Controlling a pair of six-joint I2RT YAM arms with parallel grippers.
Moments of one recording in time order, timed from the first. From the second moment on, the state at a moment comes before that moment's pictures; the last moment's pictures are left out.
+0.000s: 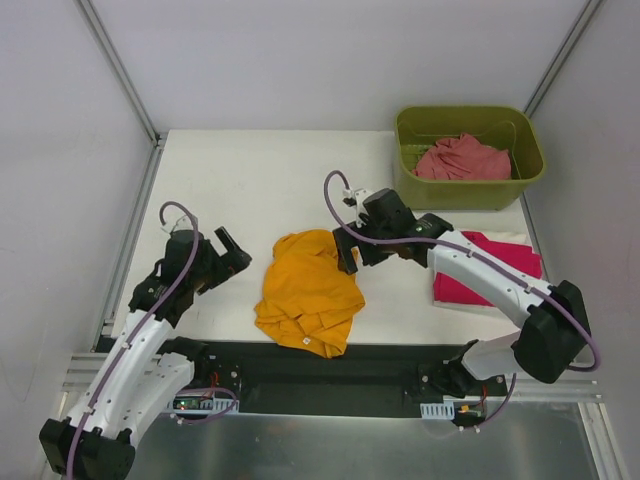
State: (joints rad) left arm -0.27 0.67 0.66 -0.67 -0.06 -0.76; right arm 0.74 1.39 1.16 -0.65 -0.08 0.21
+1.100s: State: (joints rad) left arm -0.27 0.71 0.43 -0.71 0.26 -0.85; right arm 0.68 1.48 1.19 -0.67 -0.06 0.42
